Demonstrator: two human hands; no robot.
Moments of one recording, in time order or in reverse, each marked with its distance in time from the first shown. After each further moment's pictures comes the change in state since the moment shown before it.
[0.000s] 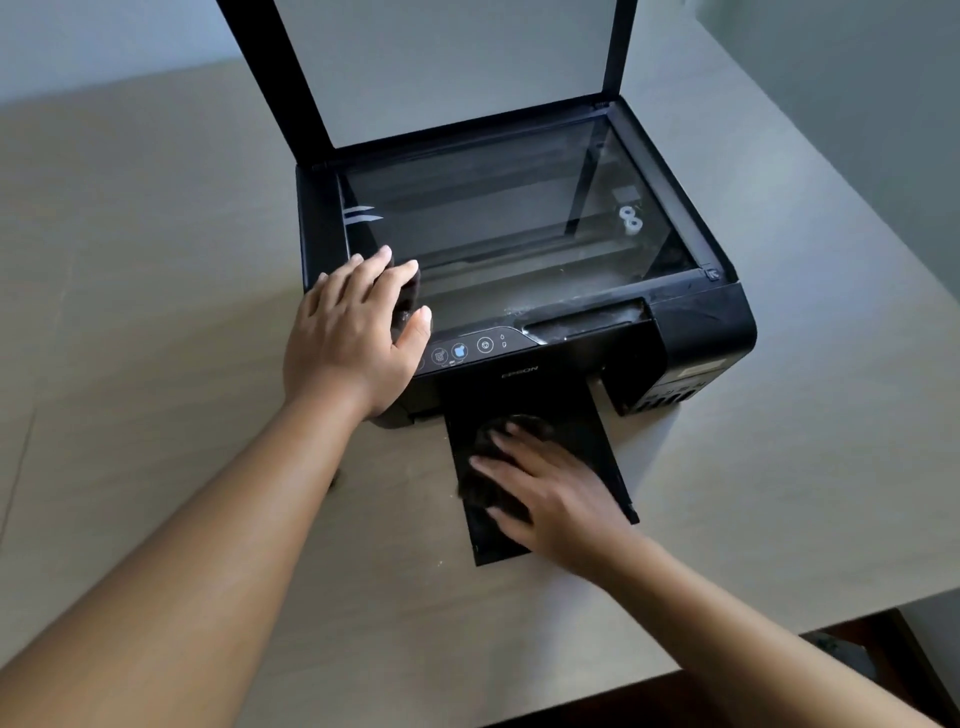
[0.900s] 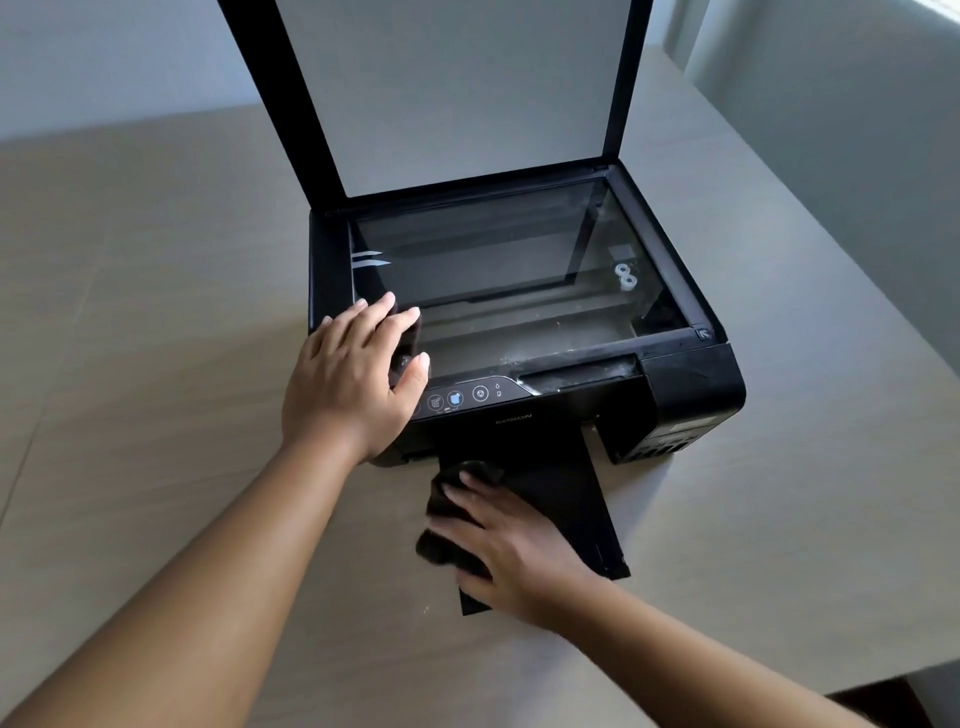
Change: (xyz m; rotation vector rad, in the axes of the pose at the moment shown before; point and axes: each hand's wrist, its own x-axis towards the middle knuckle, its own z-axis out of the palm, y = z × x) left_hand 0.001 0.000 0.000 0.014 0.017 -0.011; right_hand 0.019 -0.014 0.003 0.114 -0.128 -0.133
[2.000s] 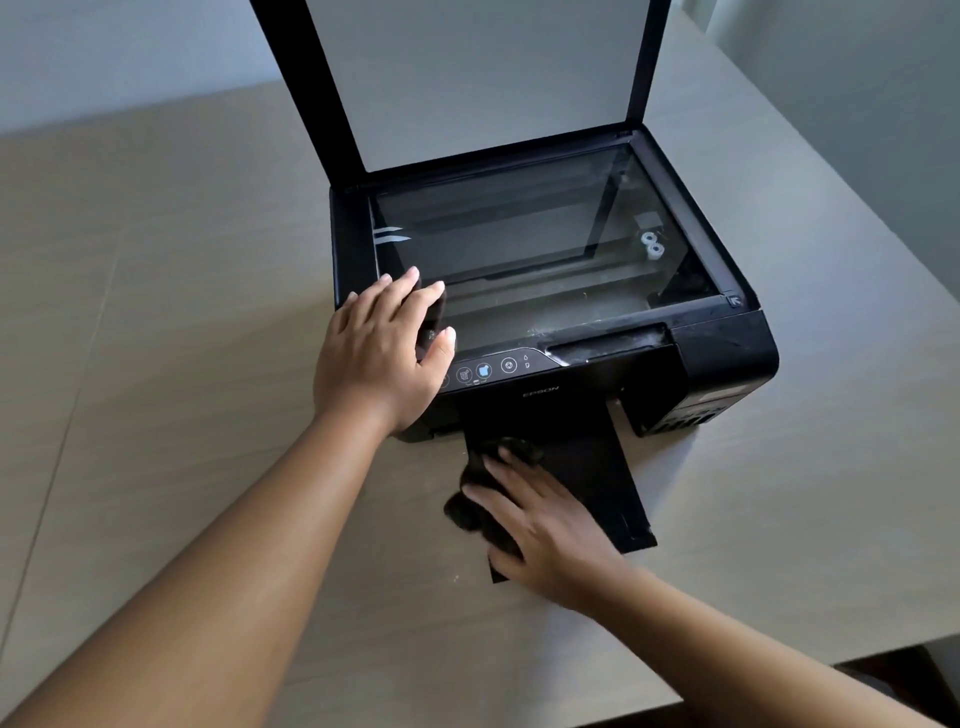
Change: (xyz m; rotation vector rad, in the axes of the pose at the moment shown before) left_hand 0.000 -0.002 0.000 -0.013 -0.019 0.000; right_hand -0.013 -0.010 0.004 -0.080 0.018 0.068
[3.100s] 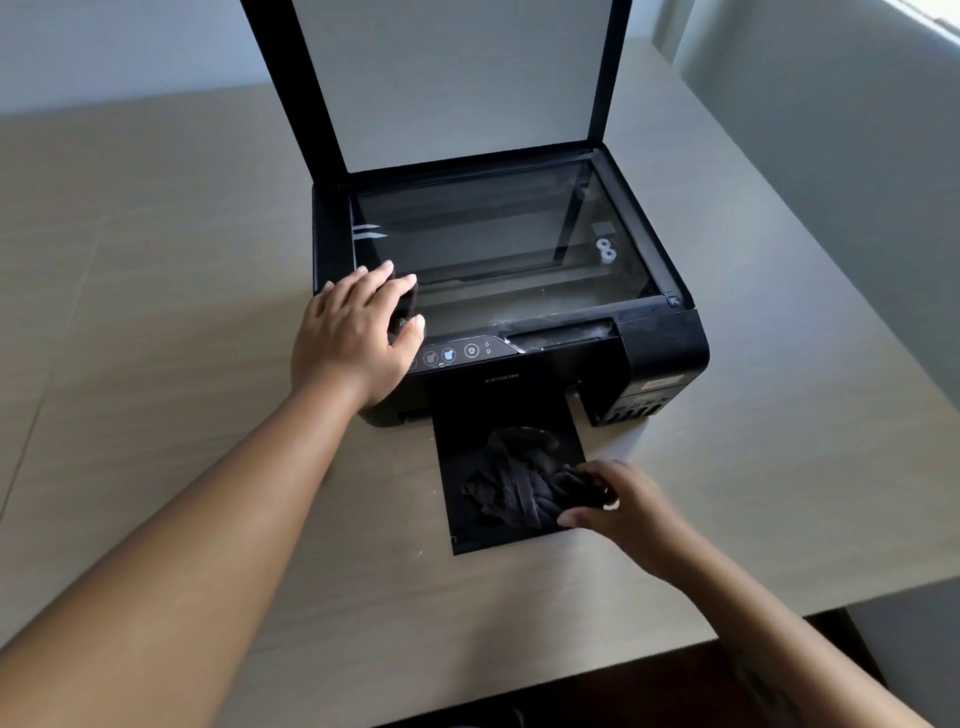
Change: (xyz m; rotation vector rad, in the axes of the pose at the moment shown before) left_hand 0.000 0.001 0.002 0.000 0.005 -0.015; right_hand -0.061 0.056 -0.078 0.476 -0.072 0.677
